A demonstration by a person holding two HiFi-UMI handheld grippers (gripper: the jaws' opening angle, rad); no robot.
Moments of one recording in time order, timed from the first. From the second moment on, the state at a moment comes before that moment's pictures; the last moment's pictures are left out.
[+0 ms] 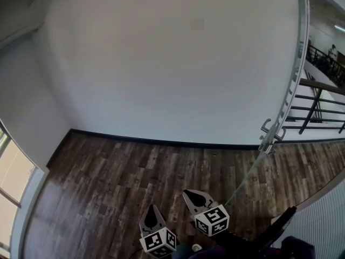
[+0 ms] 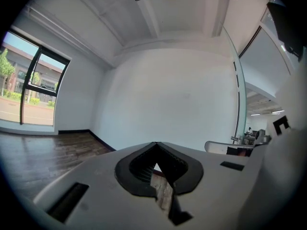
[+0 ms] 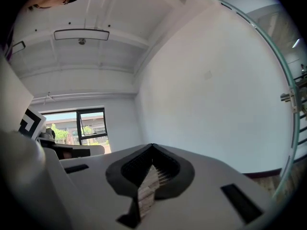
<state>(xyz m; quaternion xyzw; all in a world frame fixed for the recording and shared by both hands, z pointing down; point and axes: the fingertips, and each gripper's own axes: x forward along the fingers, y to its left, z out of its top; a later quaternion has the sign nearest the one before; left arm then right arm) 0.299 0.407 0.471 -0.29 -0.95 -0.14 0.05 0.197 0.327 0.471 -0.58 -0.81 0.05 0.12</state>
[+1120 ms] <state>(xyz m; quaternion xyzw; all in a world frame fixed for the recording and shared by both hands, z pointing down) 0.038 0.621 0.495 -0.11 -0.98 -0.14 0.09 -0.034 0.512 0.493 -0.41 -0.90 0.06 0.13</state>
